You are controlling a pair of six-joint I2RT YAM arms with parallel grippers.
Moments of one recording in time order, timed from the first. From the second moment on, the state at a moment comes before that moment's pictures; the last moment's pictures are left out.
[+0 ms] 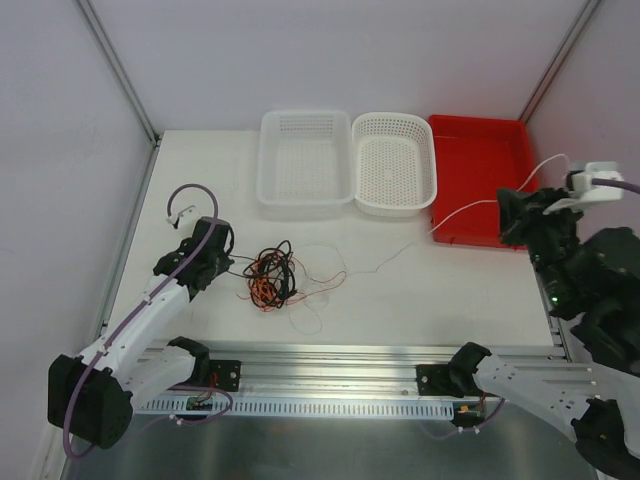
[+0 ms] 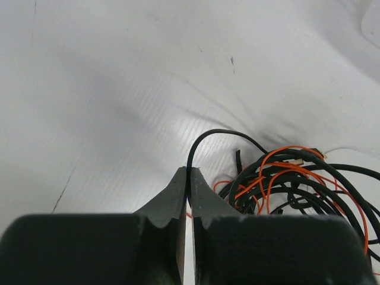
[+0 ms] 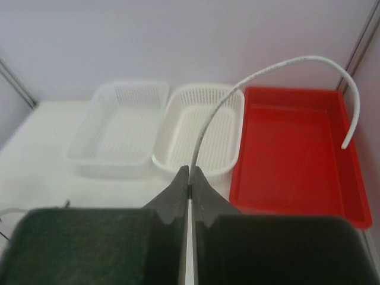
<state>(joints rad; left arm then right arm) -0.35 0.98 0.68 -0.63 -0.45 -0.78 0.77 0.73 1.58 -0.77 0.62 0.09</state>
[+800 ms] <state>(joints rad) -0.36 0.78 0.64 -0.64 0.01 -0.65 0.72 0.95 0.80 -0.78 0.20 0.36</state>
